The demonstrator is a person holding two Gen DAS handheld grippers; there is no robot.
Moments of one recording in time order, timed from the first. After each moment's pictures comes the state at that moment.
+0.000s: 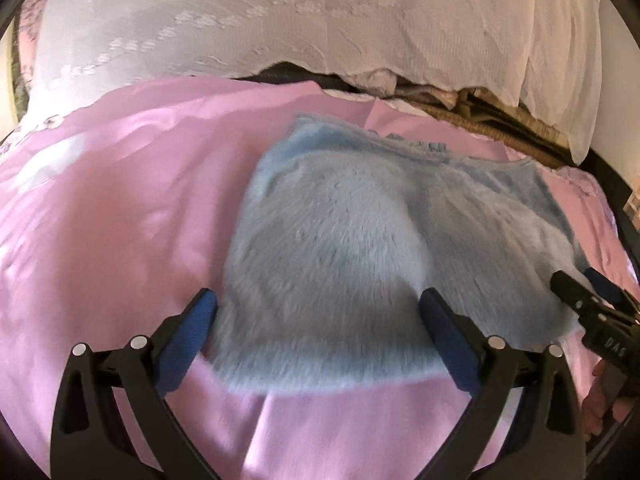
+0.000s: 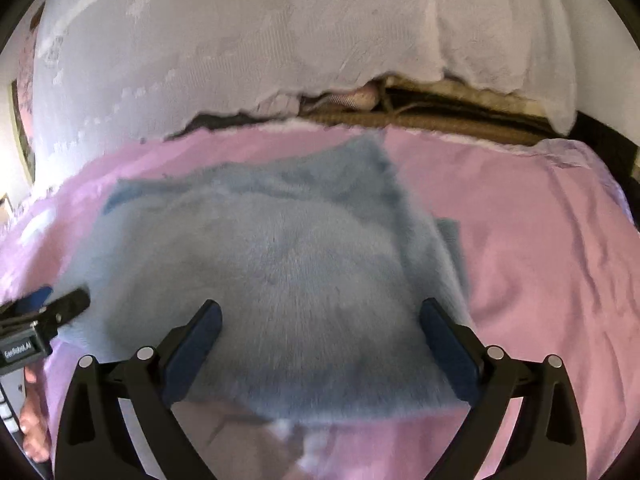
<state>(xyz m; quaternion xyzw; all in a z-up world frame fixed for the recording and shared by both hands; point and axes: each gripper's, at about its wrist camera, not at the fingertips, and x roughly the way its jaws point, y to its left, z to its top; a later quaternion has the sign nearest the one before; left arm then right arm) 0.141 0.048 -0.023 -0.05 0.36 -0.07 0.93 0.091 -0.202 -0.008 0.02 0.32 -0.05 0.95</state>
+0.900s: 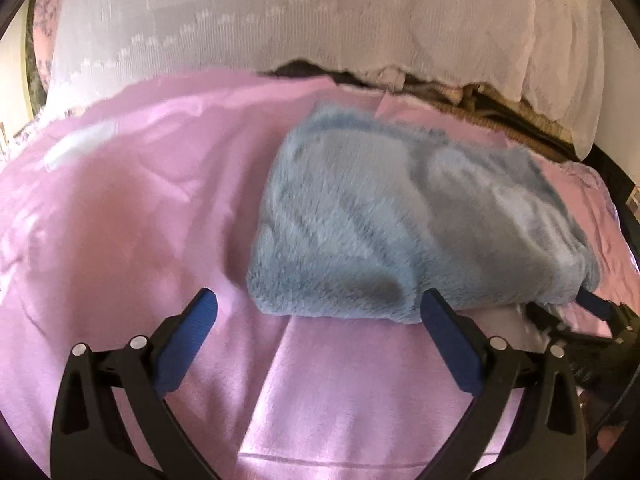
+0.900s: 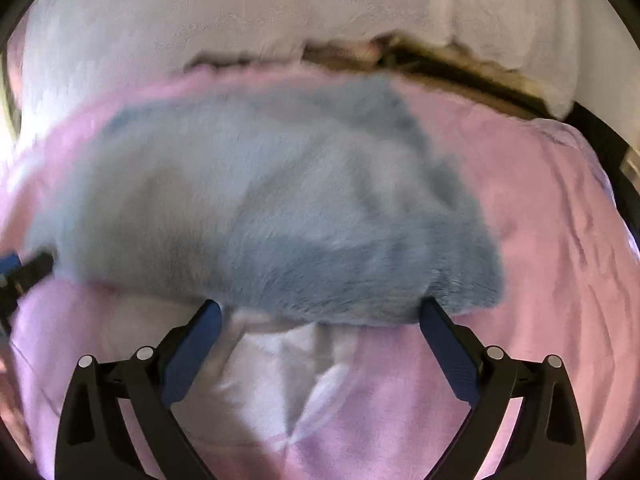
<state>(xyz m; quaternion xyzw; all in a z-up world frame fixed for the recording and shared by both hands) 0.104 0.050 -0.018 -0.04 0.36 -0.05 0.93 0.069 -0.178 -0.018 0.00 0.38 -0.08 0.92</state>
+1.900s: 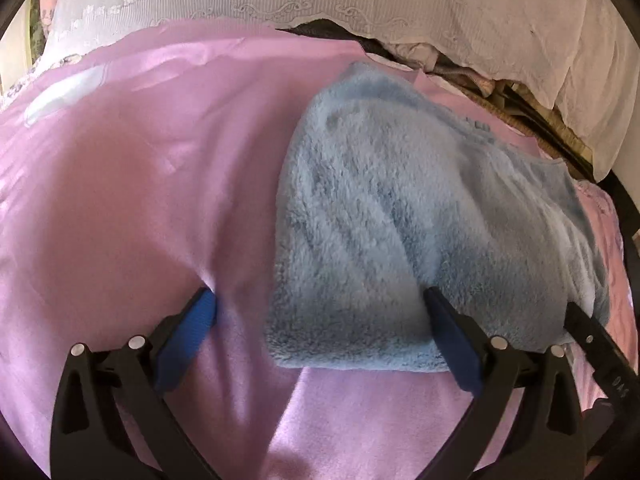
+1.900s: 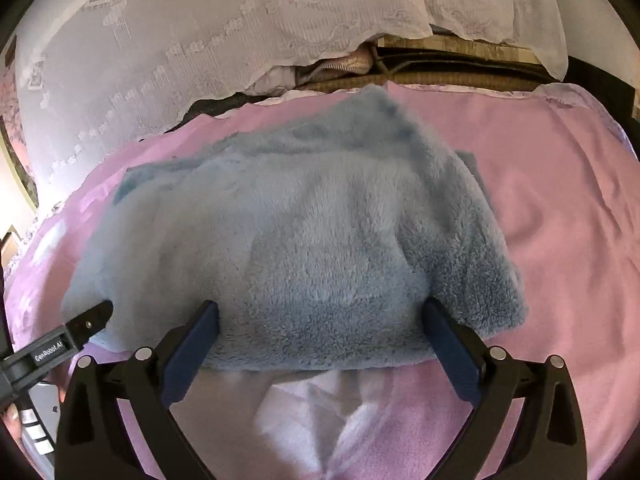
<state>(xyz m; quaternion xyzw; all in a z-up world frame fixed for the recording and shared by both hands) 0.160 0.066 -0.044 -0.09 0.43 -0.04 0.90 0.087 -0.184 -0.021 0.10 0.38 -0.04 0.92</state>
